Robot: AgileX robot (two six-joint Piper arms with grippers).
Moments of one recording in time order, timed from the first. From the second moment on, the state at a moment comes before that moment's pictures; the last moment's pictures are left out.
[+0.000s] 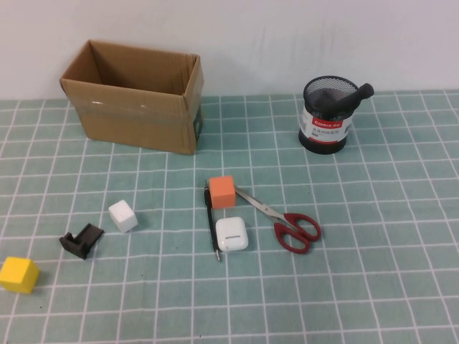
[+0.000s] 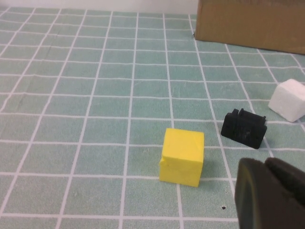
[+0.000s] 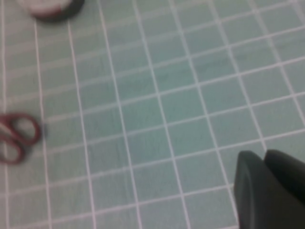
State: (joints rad) right arm 0.04 0.95 -0.80 0.04 0.77 0.13; left arm -0.07 -0.01 0.03 0.10 0.35 -0.09
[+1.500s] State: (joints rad) right arm 0.58 2.22 -2.02 0.07 1.28 -0.36; left arm -0.07 -0.01 0.03 0.10 0.35 -0.09
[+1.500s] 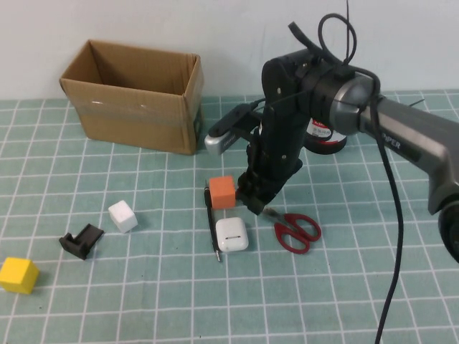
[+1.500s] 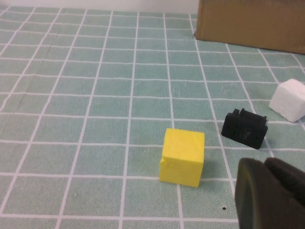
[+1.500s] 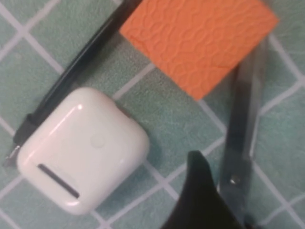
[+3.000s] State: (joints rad) right arm 0.67 1.94 -2.03 -0.18 0.93 -0.28; left arm -0.07 -0.01 0.03 0.10 0.35 -0.09
